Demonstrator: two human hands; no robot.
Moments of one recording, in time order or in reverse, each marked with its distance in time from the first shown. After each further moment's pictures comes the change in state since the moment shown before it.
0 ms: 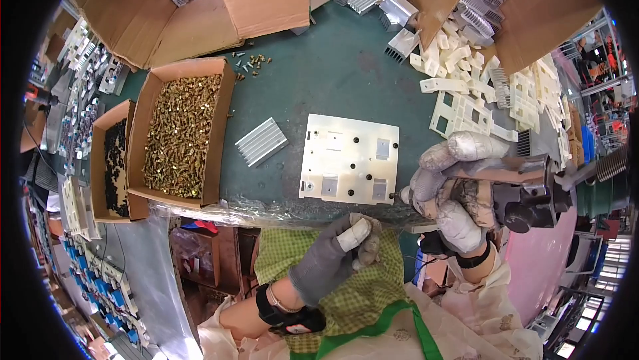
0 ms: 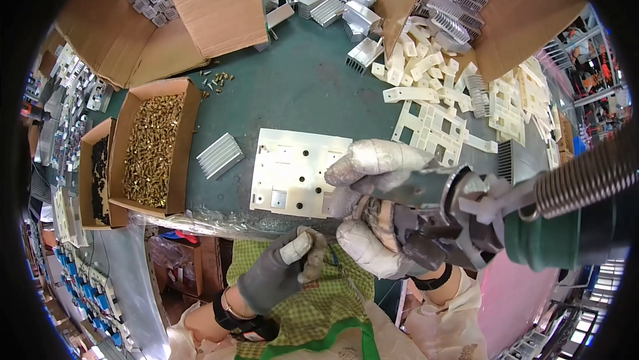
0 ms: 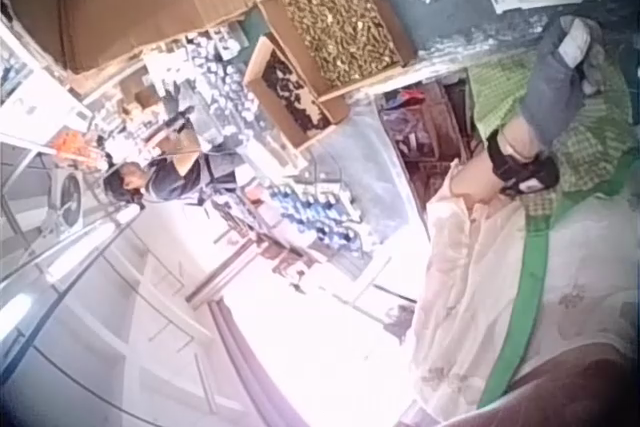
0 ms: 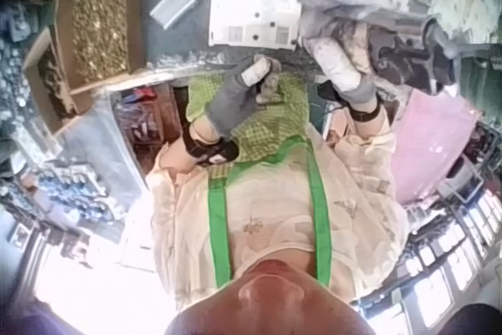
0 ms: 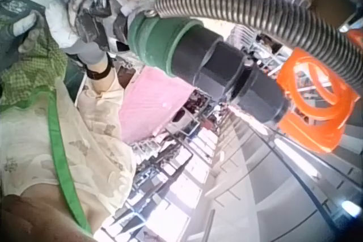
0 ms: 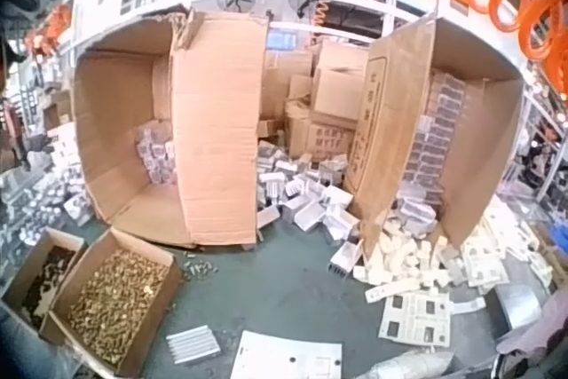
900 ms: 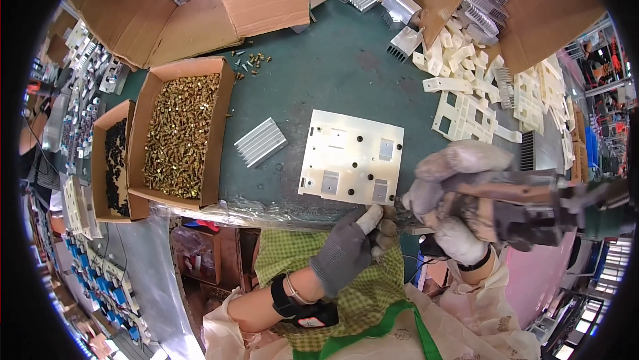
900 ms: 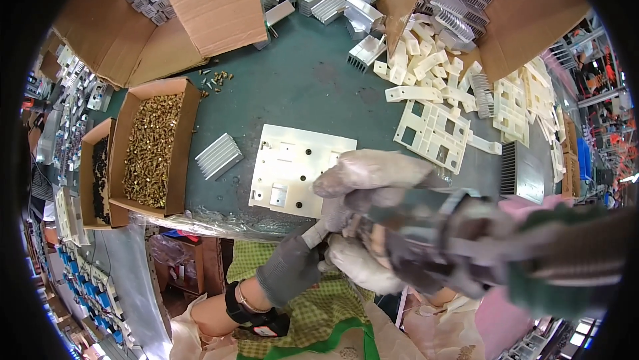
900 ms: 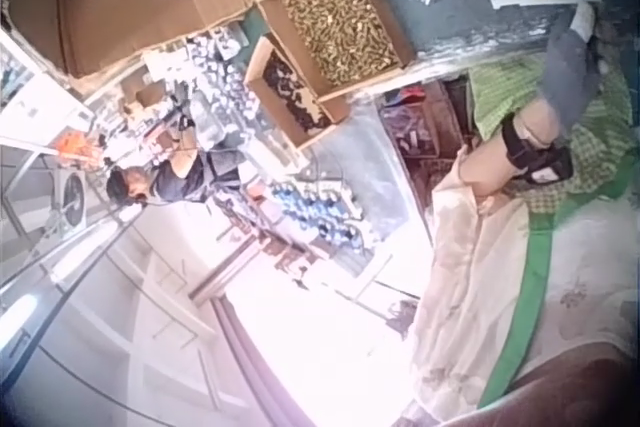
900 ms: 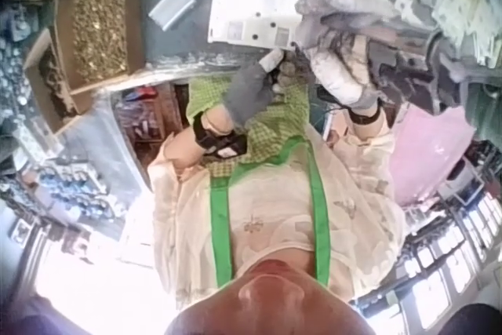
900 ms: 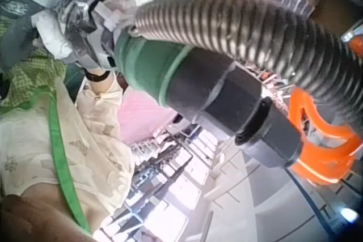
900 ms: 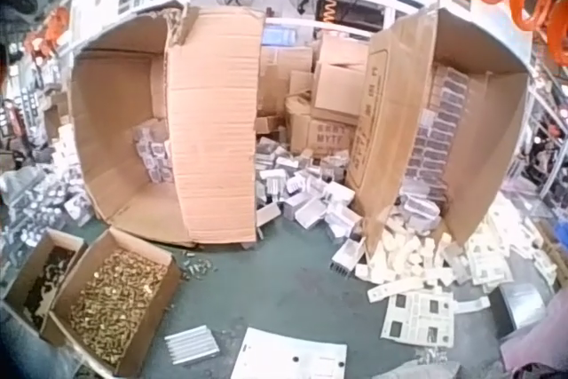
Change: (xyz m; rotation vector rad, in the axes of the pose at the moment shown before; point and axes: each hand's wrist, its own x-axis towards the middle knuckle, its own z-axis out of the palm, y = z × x) left_hand 0.027 -0.005 0.016 0.016 0.100 0.014; right_hand 0.000 -0.010 -0.003 -0.010 -0.090 0.060
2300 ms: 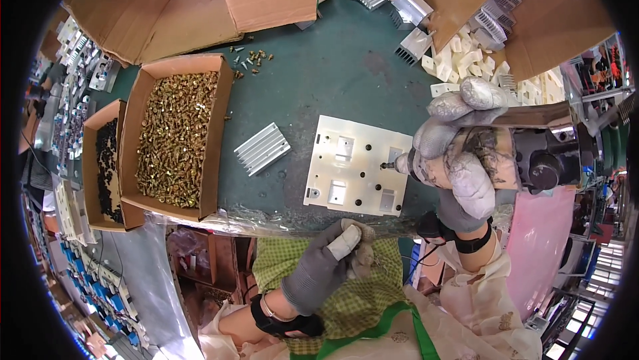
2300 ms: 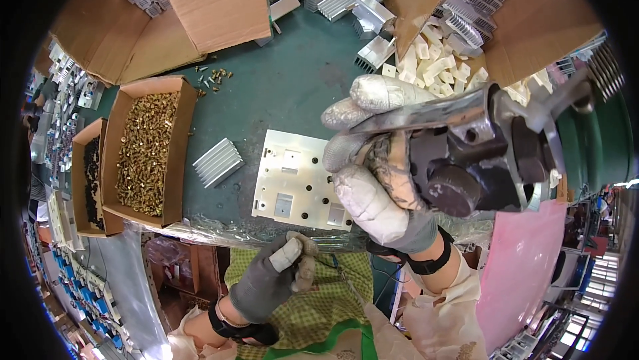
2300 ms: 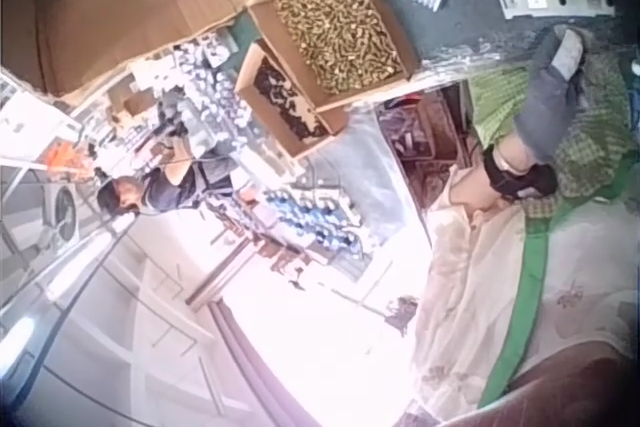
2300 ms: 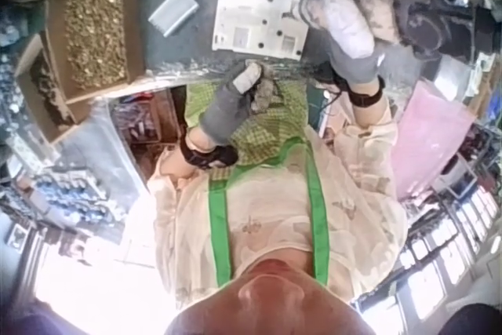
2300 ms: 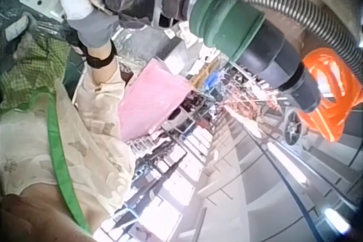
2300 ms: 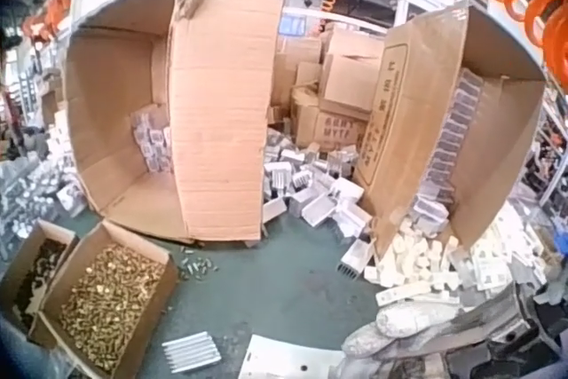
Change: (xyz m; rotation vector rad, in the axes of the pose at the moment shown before) left_hand -0.031 0.024 -0.017 0.025 0.025 -0.003; right_hand 0.055 0.033 -0.005 0.017 0.036 -0.156
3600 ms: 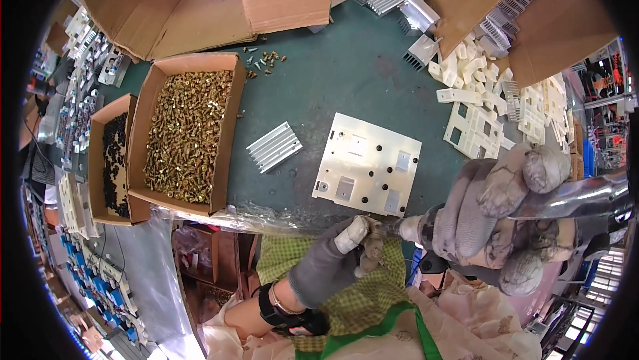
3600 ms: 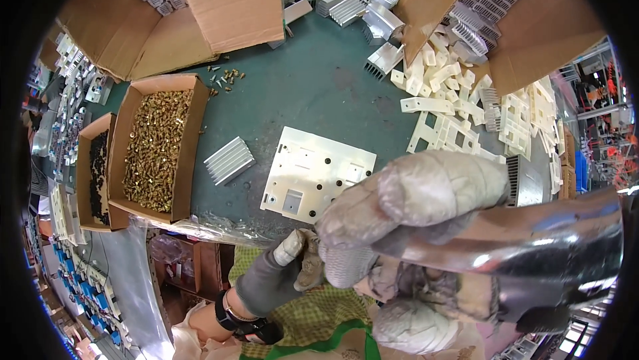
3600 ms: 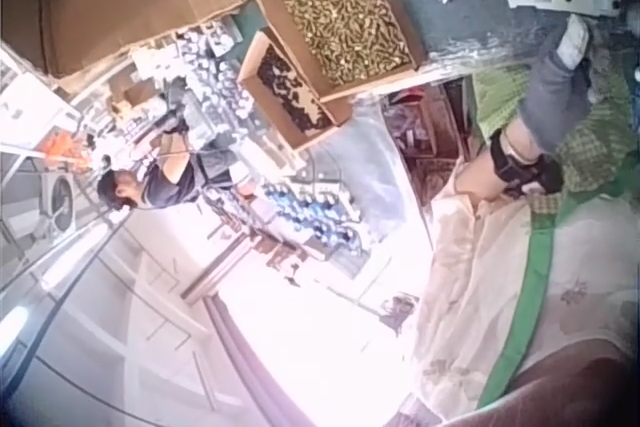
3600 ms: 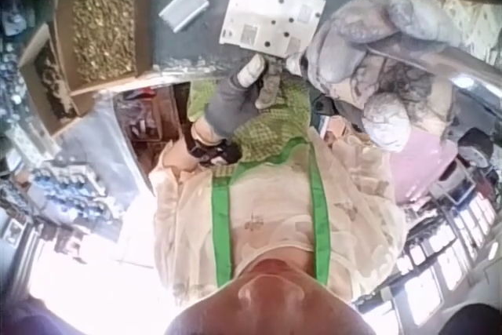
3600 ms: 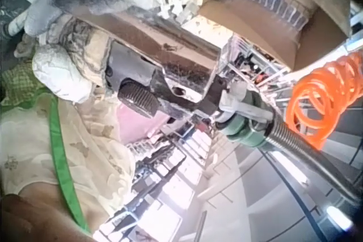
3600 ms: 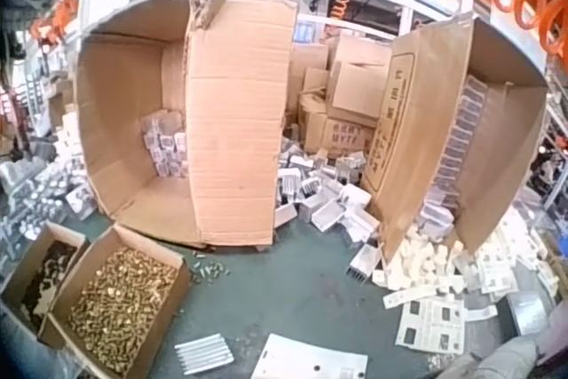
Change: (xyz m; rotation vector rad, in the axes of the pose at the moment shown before) left_hand 0.004 0.000 -0.006 -0.256 -0.236 0.025; right_hand -0.008 -0.056 0.023 0.279 -0.160 -0.002
